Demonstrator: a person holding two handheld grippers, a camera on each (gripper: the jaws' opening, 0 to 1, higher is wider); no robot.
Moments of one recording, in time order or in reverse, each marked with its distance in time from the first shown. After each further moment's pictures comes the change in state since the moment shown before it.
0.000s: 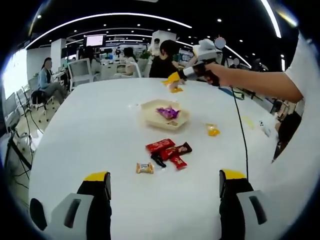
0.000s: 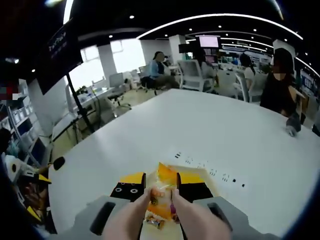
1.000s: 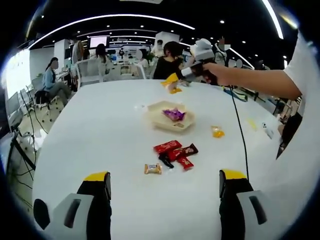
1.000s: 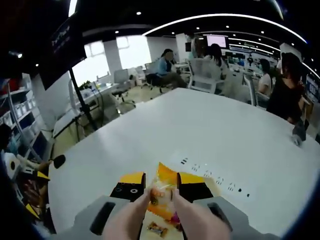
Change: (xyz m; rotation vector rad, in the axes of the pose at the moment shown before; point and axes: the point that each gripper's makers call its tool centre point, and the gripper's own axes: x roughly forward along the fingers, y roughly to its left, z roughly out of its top) left arm -0.006 0.015 0.004 -0.002 -0.014 0.023; right arm 0.017 0.010 0.010 -0.035 0.026 0.029
